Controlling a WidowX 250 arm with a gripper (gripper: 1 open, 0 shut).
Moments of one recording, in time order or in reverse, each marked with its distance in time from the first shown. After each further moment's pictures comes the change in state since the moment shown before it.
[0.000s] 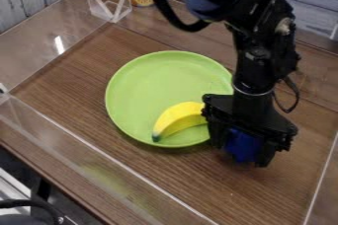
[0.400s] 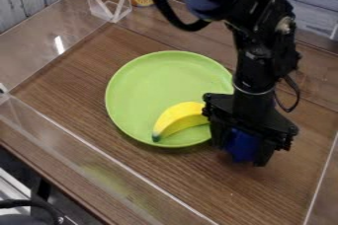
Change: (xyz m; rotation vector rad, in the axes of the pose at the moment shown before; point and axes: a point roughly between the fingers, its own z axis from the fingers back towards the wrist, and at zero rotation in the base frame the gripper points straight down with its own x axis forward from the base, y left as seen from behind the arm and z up) arm 0.000 0.000 0.000 -0.003 -0.002 -0.015
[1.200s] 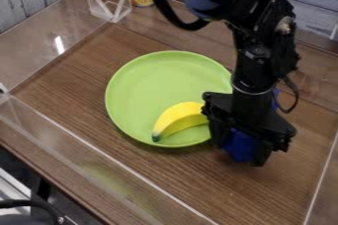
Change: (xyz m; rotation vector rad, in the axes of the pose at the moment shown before) arm -0.001 0.006 0.001 0.018 0.014 -0.029
